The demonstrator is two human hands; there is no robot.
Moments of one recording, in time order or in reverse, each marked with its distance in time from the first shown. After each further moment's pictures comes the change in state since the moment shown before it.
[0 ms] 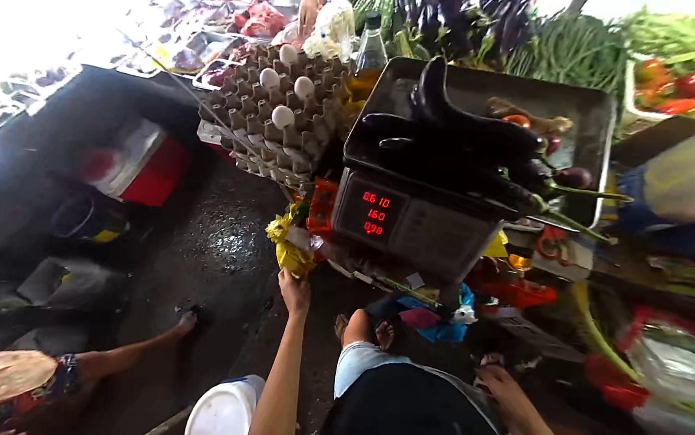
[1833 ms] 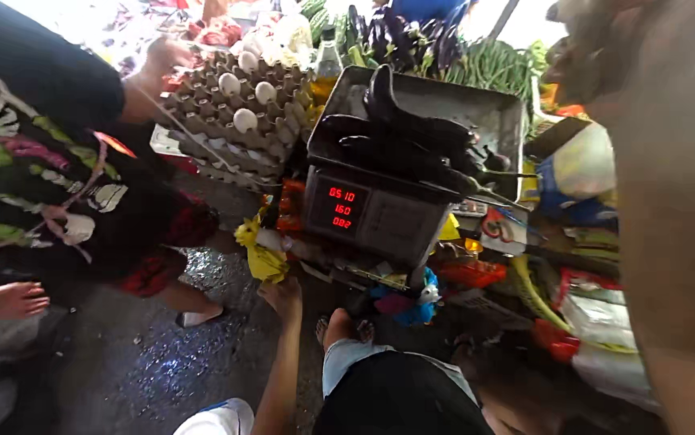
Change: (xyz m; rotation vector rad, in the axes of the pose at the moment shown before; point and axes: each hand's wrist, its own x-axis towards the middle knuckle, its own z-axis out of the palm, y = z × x) left_hand -0.036 0.047 0.015 -0.008 0.101 -0.162; right_hand -0.178 -0.502 -0.192 0.566 -0.067 -1.153
